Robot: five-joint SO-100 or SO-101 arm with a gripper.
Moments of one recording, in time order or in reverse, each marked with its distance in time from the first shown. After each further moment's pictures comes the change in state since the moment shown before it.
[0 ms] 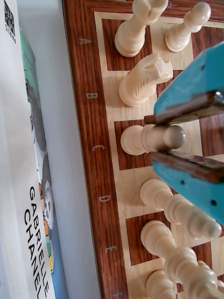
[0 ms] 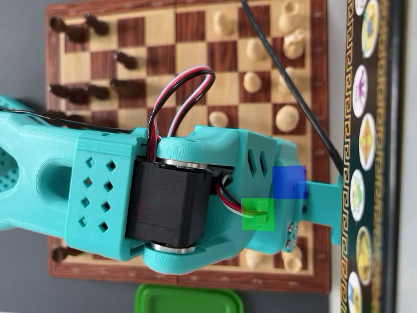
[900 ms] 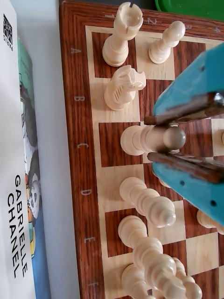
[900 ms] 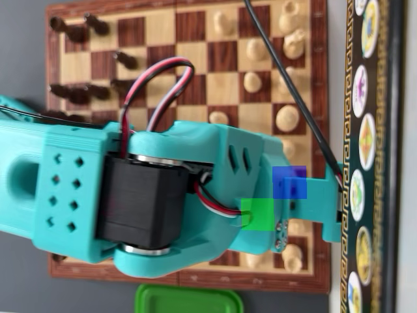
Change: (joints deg) arm 0.0 8.0 7.3 0.0 -3.3
